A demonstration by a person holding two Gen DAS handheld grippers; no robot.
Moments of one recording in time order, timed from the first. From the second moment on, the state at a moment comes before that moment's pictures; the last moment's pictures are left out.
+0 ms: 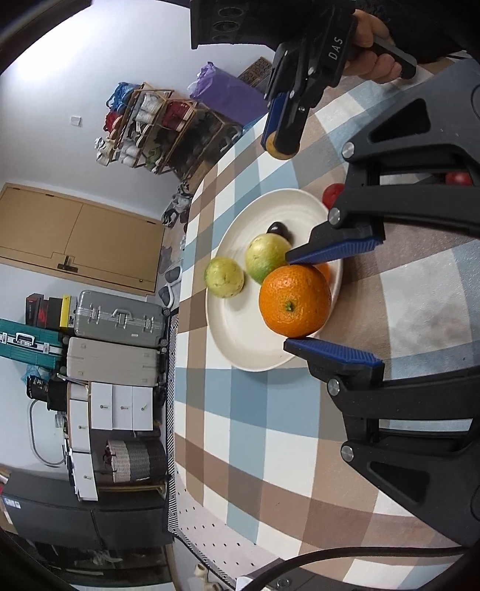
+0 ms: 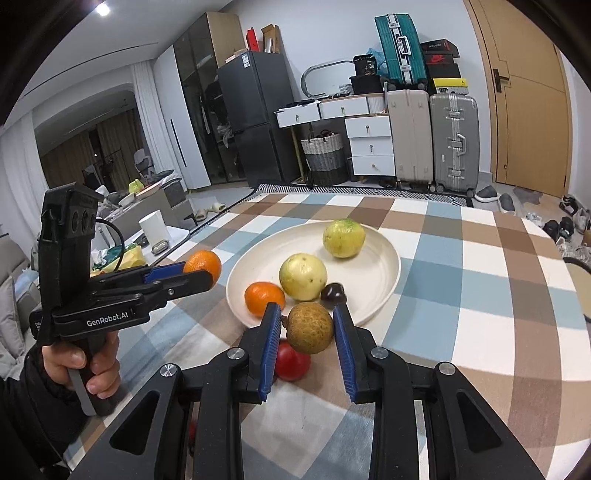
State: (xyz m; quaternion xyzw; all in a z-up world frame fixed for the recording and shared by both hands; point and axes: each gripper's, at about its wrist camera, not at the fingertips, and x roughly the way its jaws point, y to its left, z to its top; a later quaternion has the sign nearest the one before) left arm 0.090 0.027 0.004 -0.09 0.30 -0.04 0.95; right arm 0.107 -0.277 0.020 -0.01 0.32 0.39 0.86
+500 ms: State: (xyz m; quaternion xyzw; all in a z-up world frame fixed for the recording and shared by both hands) left arm 0.134 0.026 0.006 -0.08 0.30 -0.03 0.95; right arm 0.133 -0.266 0.026 0.00 0.32 0.37 0.87
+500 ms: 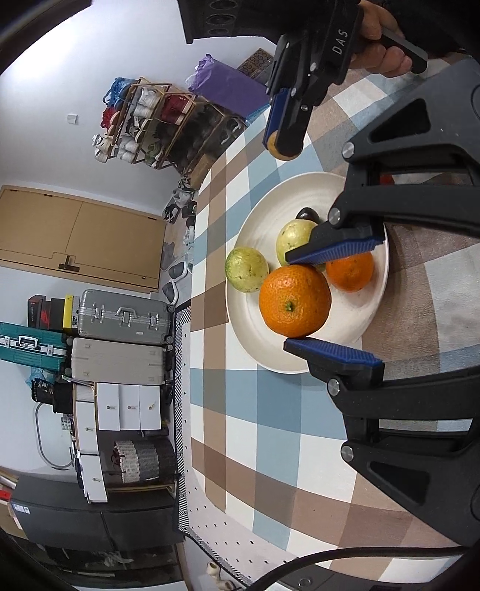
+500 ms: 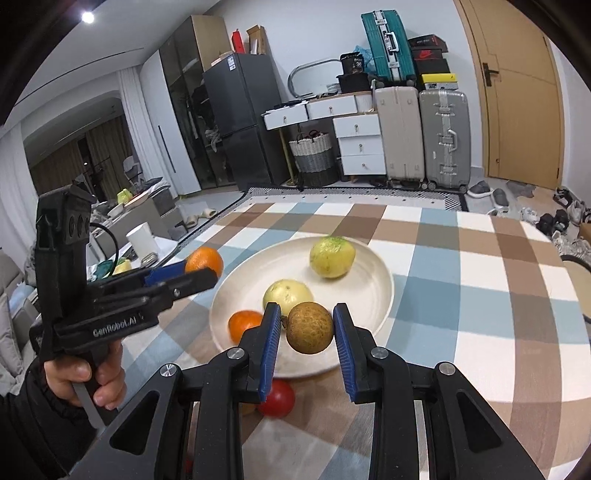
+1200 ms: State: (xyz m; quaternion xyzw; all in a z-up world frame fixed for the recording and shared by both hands) left arm 0.149 0.034 -0.018 -0.07 0.32 -0.01 0.94; right arm 0.140 -0.246 -0.005 -0.02 0.36 0.37 0.85
